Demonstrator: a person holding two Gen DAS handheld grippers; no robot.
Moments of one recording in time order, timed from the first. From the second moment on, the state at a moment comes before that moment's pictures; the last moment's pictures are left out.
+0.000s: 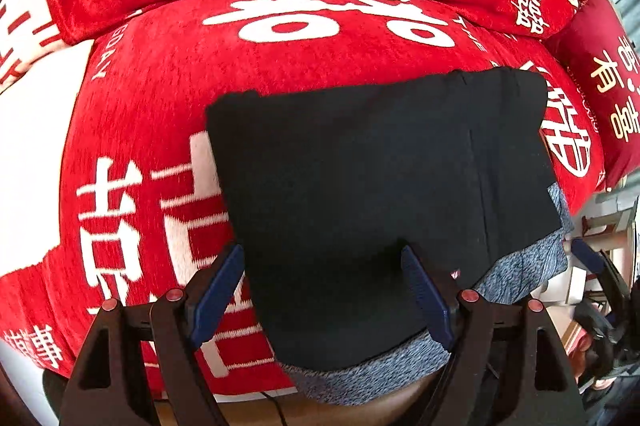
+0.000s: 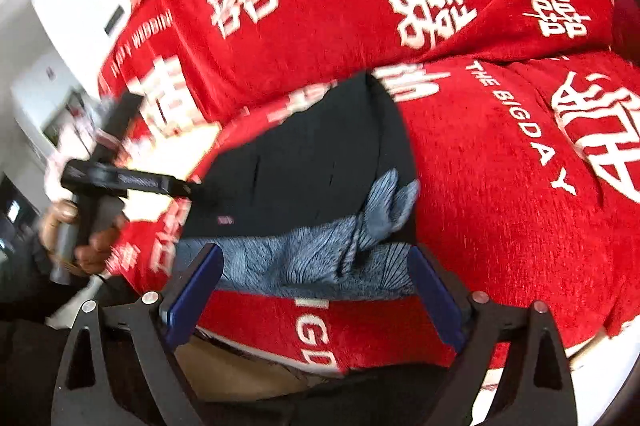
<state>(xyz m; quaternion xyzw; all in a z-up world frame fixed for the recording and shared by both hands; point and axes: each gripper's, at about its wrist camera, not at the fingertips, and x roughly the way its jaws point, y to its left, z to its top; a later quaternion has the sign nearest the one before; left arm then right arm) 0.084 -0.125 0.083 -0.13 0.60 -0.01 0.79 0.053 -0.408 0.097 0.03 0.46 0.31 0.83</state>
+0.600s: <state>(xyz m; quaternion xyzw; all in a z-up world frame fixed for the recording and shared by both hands) 0.078 -0.136 0.069 -0.12 0.59 0.01 0.80 0.096 -0.370 0.059 0.08 0.55 0.22 0.80</state>
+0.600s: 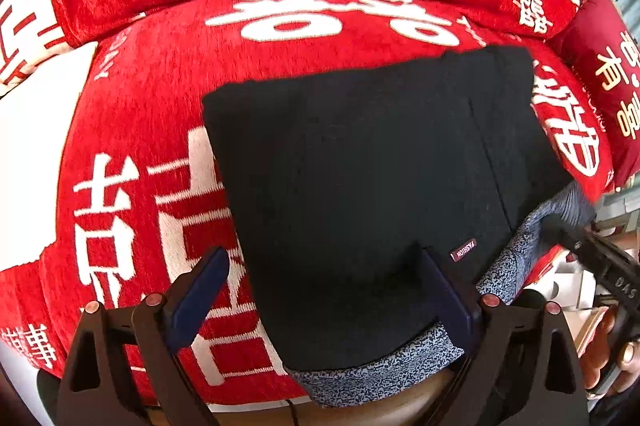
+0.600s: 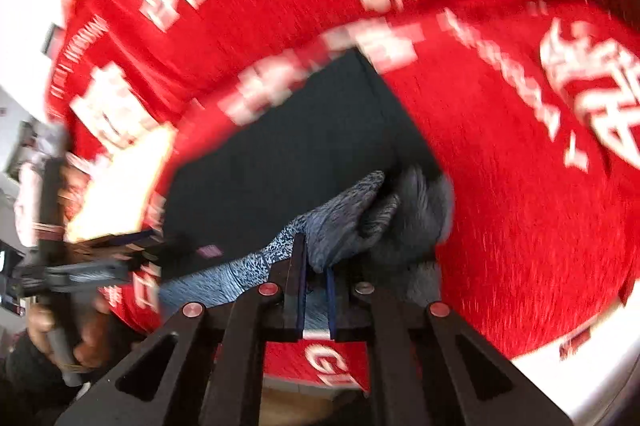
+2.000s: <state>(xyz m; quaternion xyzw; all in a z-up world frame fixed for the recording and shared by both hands) 0.124 -0.085 0.064 -0.20 0.55 0.14 0.79 0.172 -0.292 0.118 -0.01 0.45 0.30 0.84</state>
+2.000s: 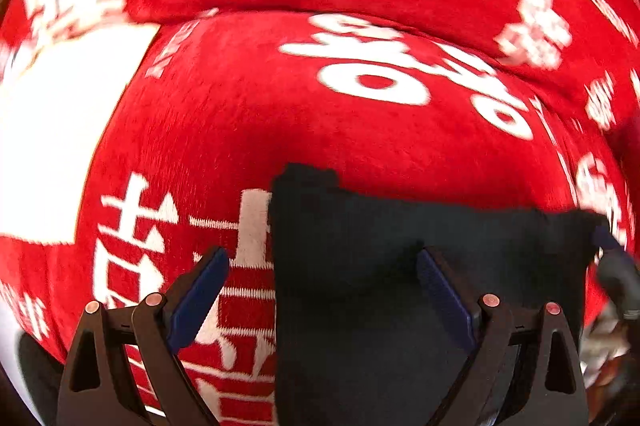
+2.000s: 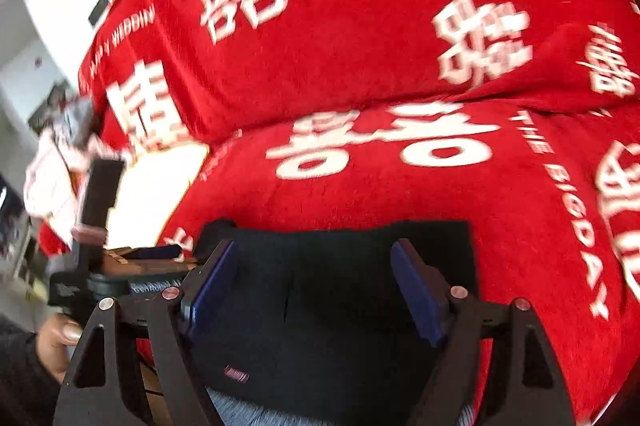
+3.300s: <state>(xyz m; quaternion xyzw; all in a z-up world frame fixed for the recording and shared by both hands) 0.038 -0.135 0.054 -0.14 0.58 0.05 0.80 0.062 -0.314 0.079 -0.04 0.50 0.26 0.83</state>
